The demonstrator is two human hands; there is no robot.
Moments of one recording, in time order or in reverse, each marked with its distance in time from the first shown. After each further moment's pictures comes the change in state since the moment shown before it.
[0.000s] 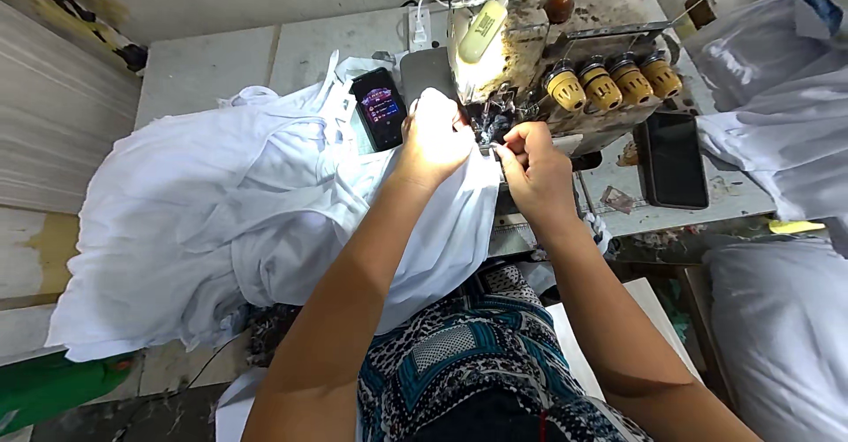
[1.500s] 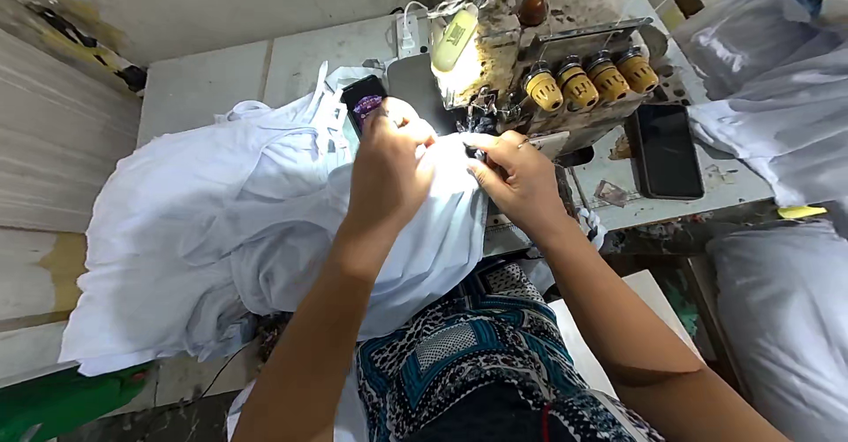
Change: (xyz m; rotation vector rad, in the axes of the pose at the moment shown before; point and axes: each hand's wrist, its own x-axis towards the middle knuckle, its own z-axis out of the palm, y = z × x) left_hand -0.042 0.018 -0.043 0.170 0.071 0.112; right_hand 0.000 -0.003 -0.004 0.104 -0.039 -0.158
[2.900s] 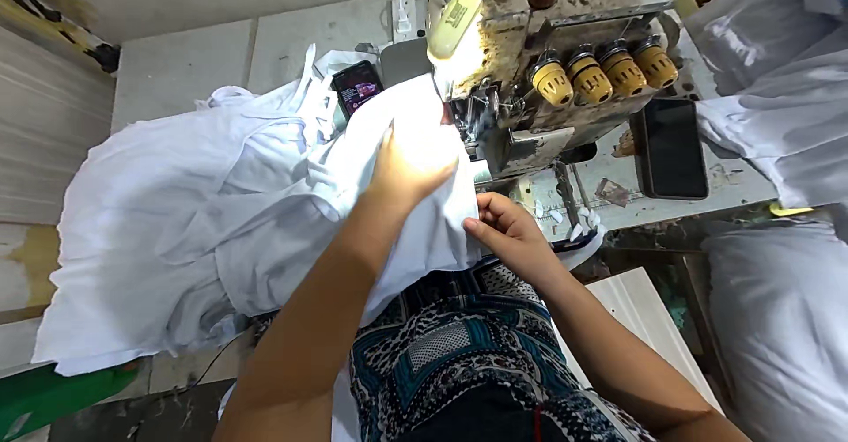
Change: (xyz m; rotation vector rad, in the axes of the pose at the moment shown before) left_hand 0.022 -0.004 0.038 -0.010 -0.154 -0.083; right_hand -0.062 -0.015 0.003 0.801 -0.287 0.514
